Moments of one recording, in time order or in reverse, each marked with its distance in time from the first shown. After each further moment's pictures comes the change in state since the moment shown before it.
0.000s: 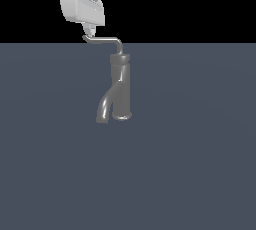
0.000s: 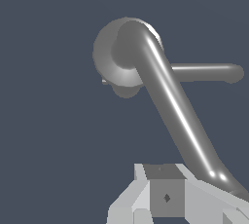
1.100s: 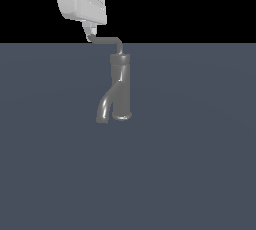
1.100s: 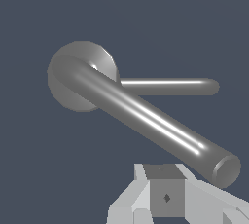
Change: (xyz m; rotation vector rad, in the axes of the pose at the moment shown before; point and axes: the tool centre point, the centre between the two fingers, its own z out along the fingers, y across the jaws) arm 0.023 0.045 0.000 0.001 -0.002 -0.010
